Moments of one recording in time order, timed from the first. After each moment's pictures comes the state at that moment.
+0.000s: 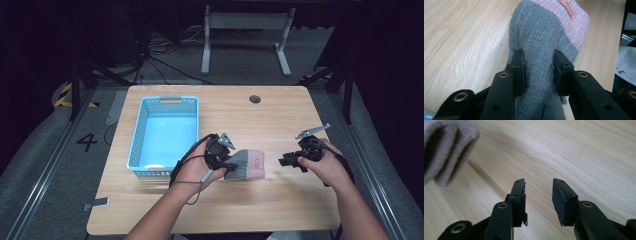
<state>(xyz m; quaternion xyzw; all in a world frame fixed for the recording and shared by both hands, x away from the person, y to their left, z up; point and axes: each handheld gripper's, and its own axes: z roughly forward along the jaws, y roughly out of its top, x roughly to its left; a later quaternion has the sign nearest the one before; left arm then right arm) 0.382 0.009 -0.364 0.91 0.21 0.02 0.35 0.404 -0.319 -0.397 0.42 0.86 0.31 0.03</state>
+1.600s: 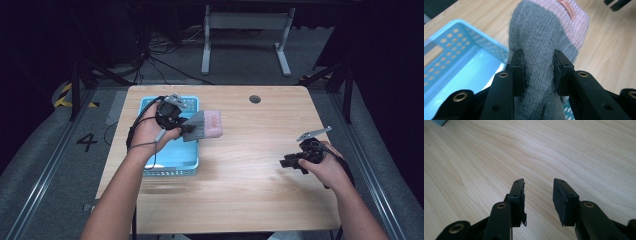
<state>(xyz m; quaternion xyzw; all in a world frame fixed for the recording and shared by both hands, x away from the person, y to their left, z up) 0.455 0.132 -0.313 0.89 0.28 0.09 0.36 0.403 -0.324 -0.406 0.42 0.85 0.31 0.04</state>
